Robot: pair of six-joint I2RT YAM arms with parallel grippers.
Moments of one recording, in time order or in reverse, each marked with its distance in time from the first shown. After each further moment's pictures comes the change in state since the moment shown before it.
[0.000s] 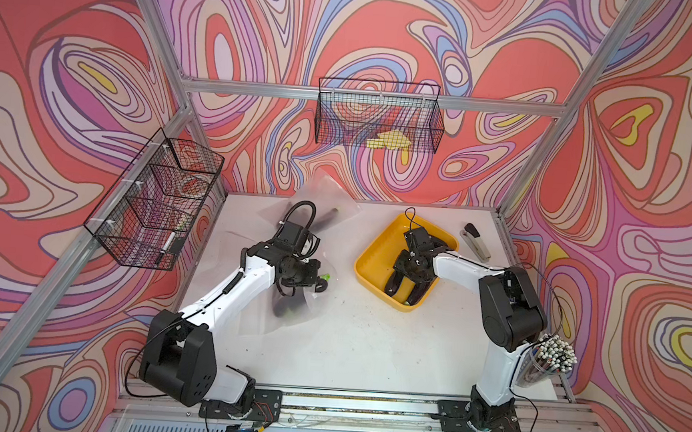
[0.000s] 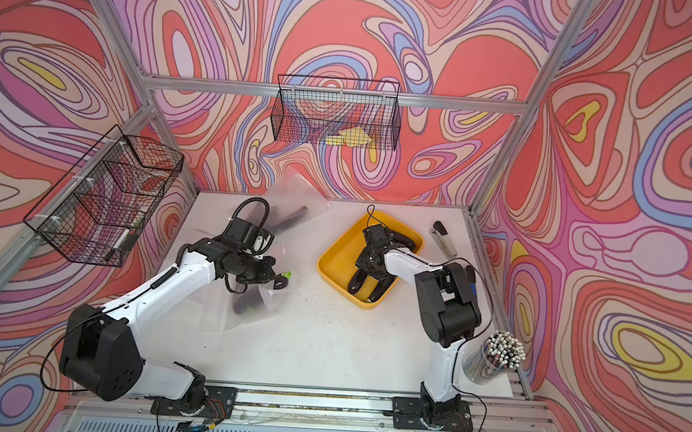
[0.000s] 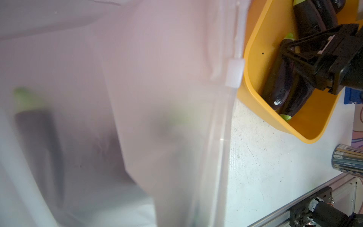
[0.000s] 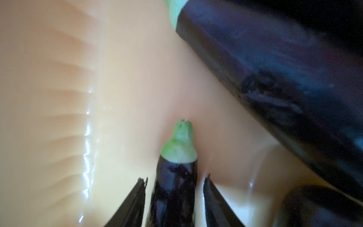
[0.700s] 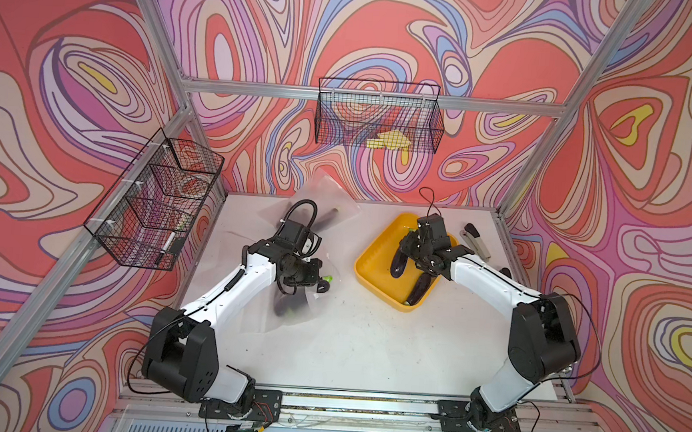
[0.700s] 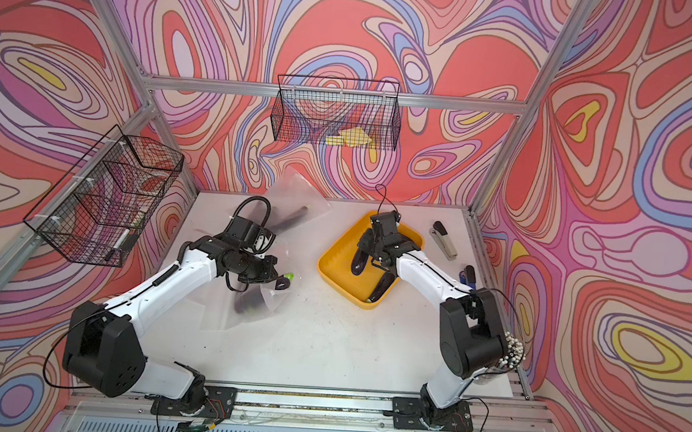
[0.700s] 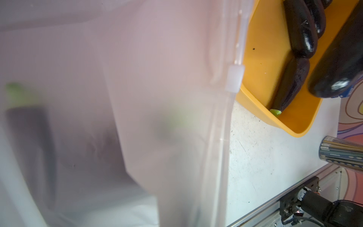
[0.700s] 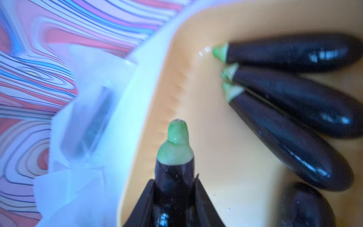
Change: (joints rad) left arm 0.011 0.026 0.020 -0.016 0.077 0.003; right arm 0.052 -0.282 -0.006 0.163 0.074 -0.043
